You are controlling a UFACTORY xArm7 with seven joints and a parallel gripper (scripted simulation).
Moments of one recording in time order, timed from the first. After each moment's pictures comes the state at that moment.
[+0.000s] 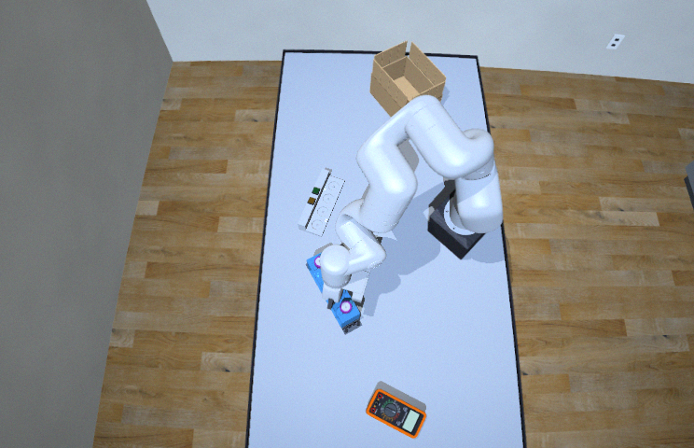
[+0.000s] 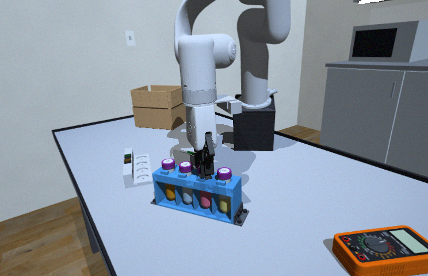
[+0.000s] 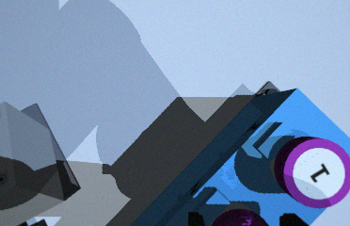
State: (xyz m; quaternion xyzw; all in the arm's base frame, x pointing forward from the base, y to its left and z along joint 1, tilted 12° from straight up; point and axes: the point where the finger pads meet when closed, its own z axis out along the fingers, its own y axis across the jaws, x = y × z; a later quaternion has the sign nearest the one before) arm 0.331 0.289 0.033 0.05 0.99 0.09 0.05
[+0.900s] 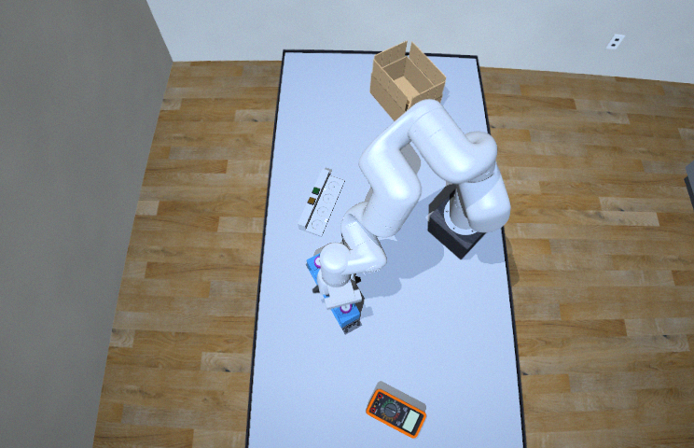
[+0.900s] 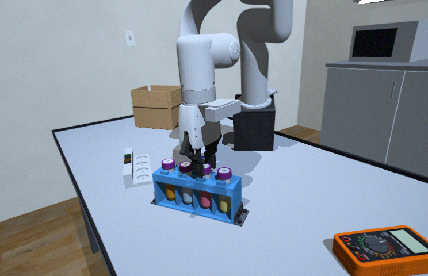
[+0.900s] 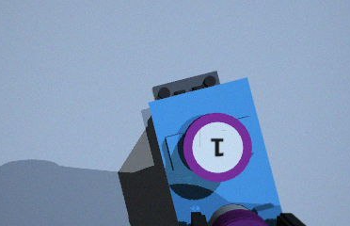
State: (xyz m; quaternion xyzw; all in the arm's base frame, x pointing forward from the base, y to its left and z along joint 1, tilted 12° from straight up) arm 0.331 0.289 0.034 0.52 0.84 0.11 0.00
